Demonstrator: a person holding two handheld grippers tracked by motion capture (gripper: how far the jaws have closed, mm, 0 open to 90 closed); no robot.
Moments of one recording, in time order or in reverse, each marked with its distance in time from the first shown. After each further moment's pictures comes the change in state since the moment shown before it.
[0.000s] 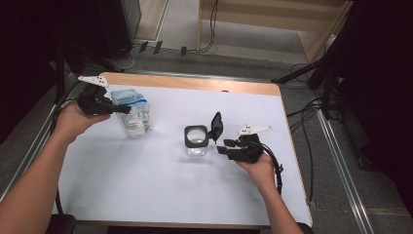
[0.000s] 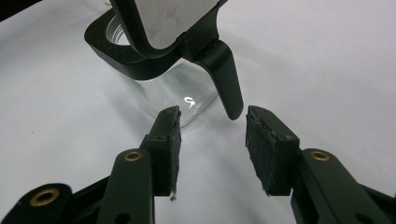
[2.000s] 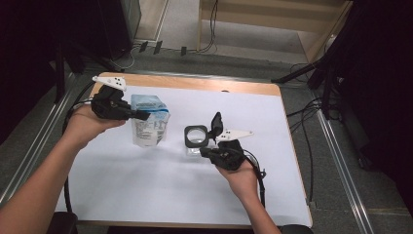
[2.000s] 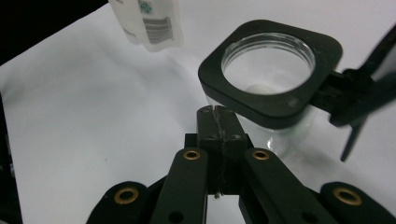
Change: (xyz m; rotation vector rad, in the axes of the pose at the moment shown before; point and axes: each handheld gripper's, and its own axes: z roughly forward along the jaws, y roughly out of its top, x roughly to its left) left arm -0.079 0.043 0.002 0.016 -0.111 0.098; right arm 0.075 0.023 0.011 -0.010 0.021 -0.002
